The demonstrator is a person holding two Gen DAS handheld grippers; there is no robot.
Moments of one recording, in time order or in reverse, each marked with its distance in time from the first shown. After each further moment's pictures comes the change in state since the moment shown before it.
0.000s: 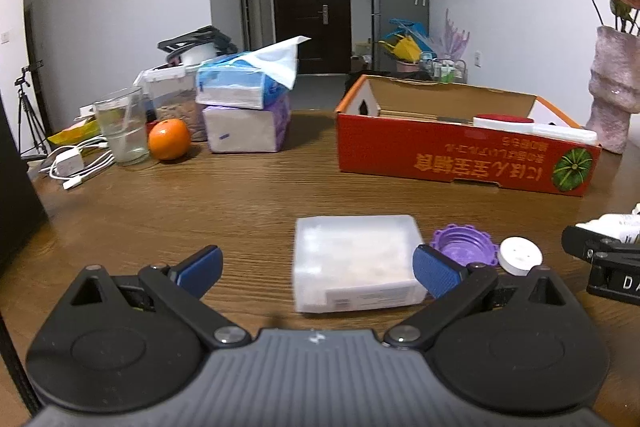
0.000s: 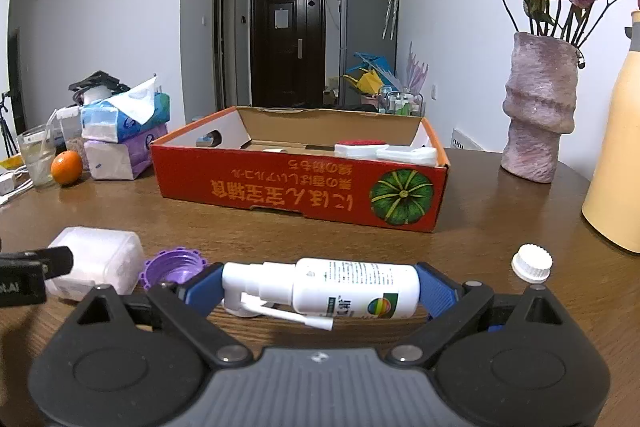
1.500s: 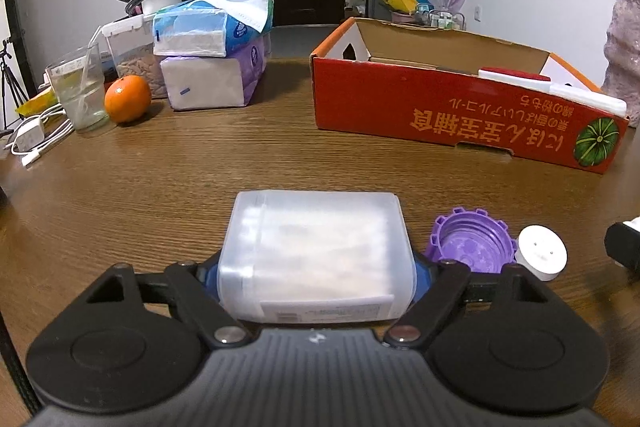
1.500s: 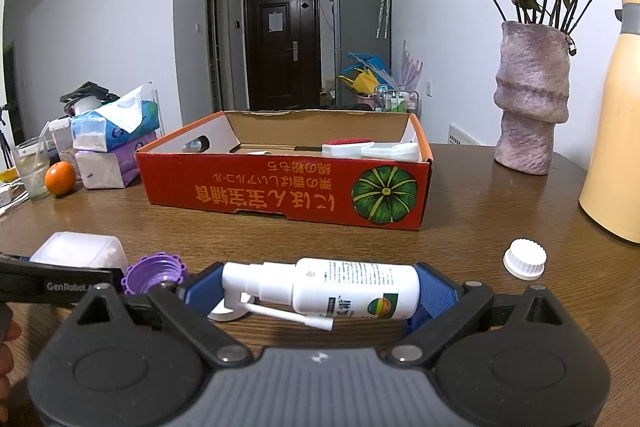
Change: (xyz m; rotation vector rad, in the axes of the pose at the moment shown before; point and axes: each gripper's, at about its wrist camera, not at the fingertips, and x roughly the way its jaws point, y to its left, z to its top) left arm 0.063 -0.017 0.007 0.004 0.162 -0.017; right arm 0.005 -0.011 -0.002 0.035 -0.002 0.003
